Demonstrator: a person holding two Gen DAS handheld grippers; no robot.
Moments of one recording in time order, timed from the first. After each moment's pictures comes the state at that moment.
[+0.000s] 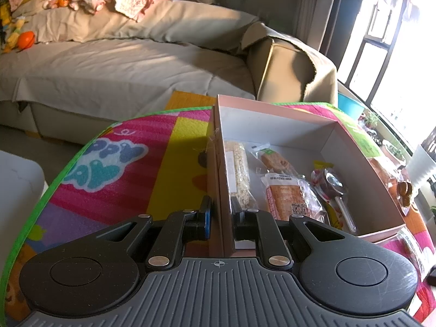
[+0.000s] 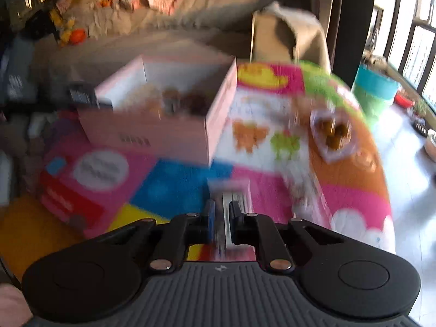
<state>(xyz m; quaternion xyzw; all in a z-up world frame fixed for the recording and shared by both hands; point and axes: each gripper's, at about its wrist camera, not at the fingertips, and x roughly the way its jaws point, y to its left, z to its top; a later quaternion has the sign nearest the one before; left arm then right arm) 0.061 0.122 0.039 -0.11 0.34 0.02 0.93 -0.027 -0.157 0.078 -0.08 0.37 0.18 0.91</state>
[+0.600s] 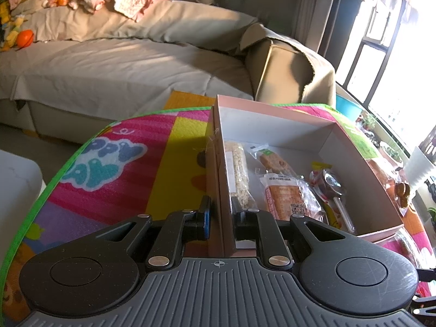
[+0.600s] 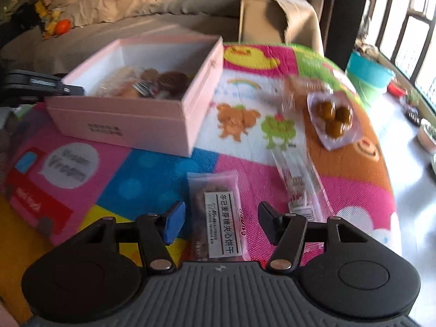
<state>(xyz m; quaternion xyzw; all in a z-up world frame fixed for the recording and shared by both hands) 0.061 0.126 0.038 -0.12 0.34 0.02 0.93 0.006 -0.156 0.024 -0.08 0.43 0.14 0.89</state>
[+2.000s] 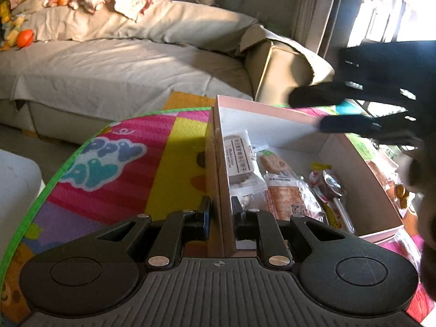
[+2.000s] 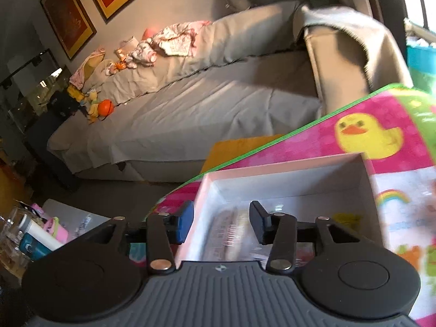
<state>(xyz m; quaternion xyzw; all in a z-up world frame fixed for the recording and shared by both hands) 0.063 0.128 0.035 -0.12 0.34 0.02 0.93 0.132 -0.037 0.100 0.11 0.36 0.24 0.89</state>
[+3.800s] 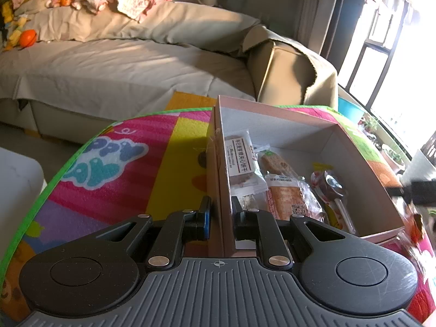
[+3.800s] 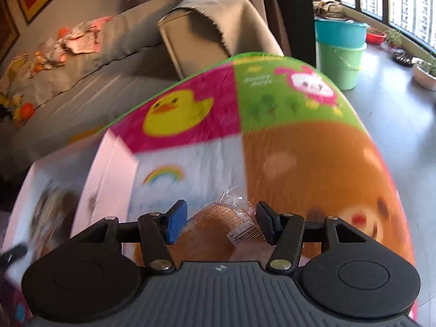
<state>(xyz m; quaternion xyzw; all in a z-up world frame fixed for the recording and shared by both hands) 0.059 0.128 0.035 -0.12 0.34 0.02 0.93 0.148 -0.224 0.034 0.09 0.43 0.10 0.89</state>
